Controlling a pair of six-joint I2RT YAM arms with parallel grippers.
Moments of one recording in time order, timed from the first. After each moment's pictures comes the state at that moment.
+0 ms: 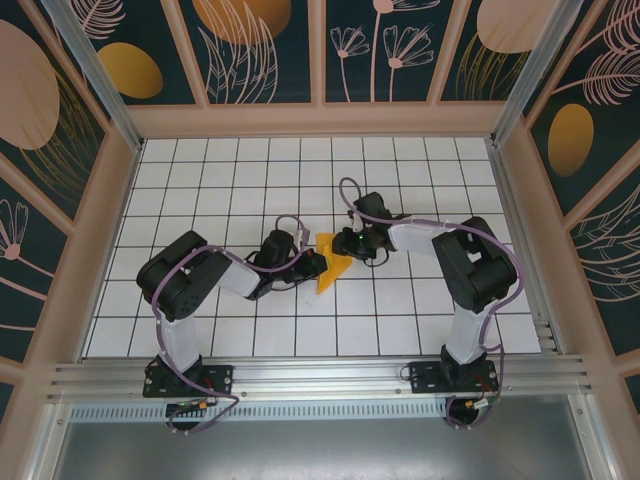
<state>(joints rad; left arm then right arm) -0.68 1.89 0.64 0.68 0.44 -1.02 0.54 1.85 1.01 -0.22 -0.36 0.60</state>
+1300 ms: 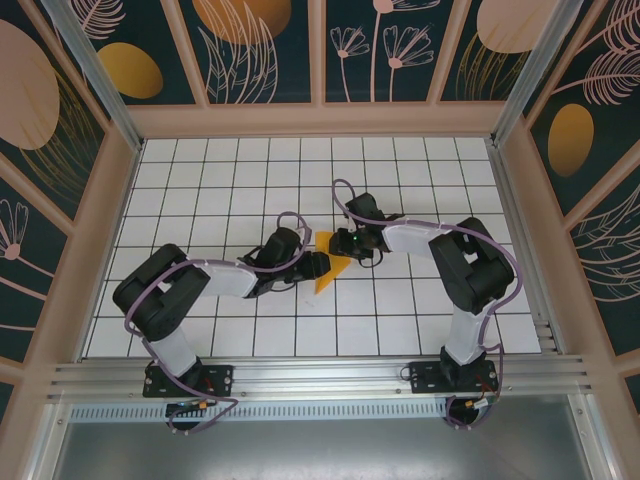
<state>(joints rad) -0.74 1.73 0.69 0.35 0.27 -0.87 0.59 1.85 1.03 -0.25 -0.26 0.60</state>
